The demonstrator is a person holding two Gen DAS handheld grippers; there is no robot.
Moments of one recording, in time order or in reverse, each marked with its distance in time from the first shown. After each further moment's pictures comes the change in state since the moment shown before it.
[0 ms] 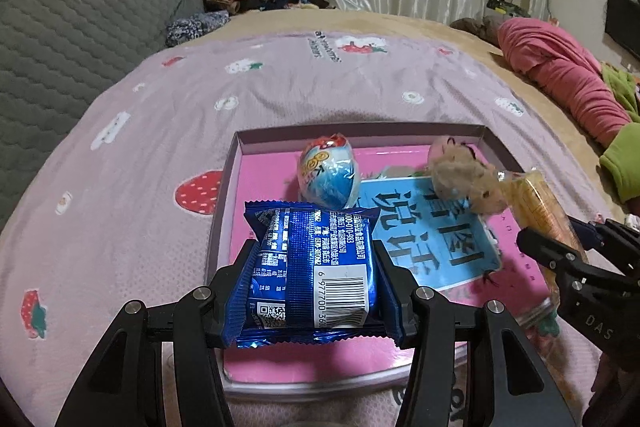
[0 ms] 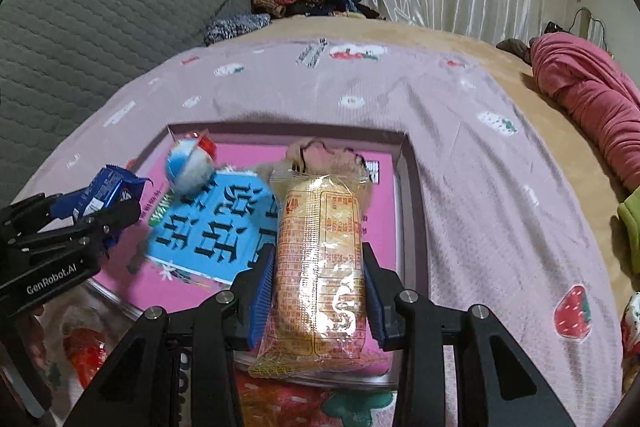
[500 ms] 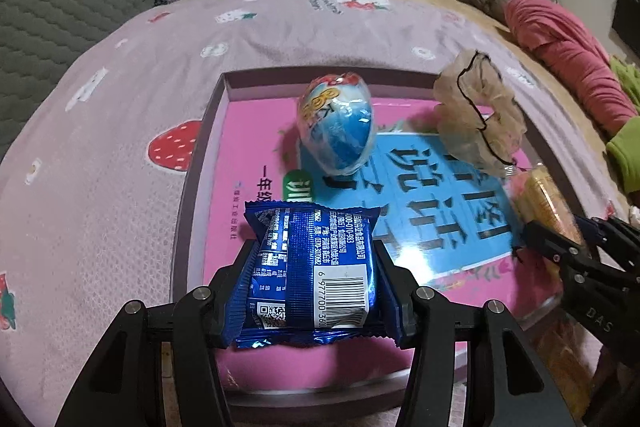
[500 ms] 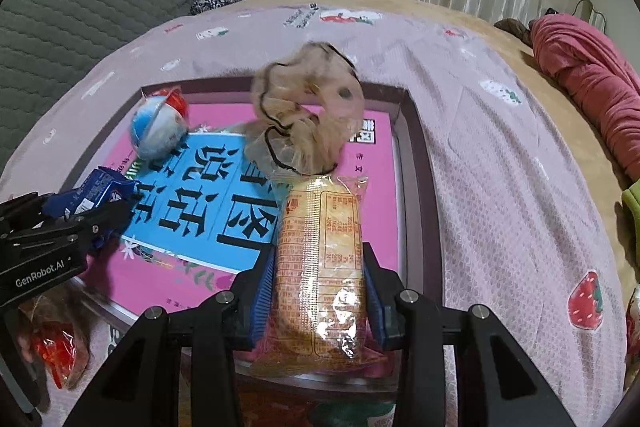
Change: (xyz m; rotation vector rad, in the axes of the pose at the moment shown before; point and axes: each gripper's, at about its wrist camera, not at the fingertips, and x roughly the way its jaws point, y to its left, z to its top) left arm 0.044 0.005 -0.013 -0.017 0.134 -0.030; right arm 0.031 -0.005 -0.009 -0.003 0.100 -0.038
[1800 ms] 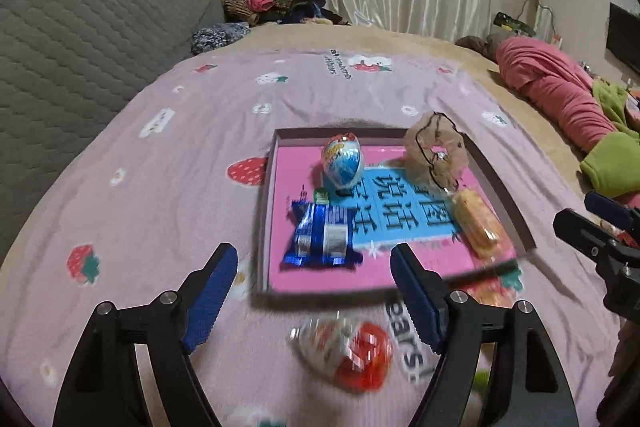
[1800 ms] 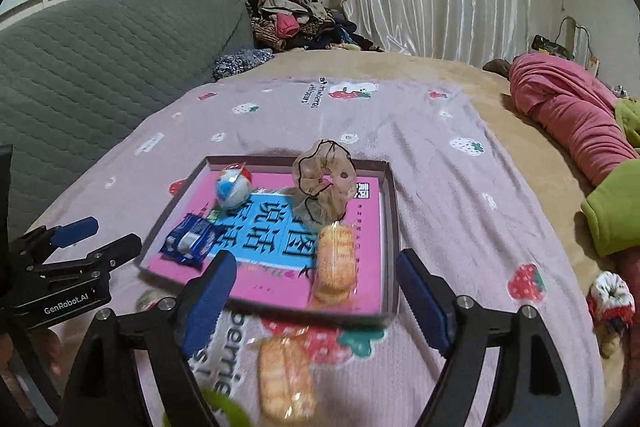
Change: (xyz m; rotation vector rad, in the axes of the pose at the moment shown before) left arm -0.152 0.008 -0.047 -0.022 -0.186 0.051; right arm -0.146 0.013 -0.019 0.034 -0.209 0.042
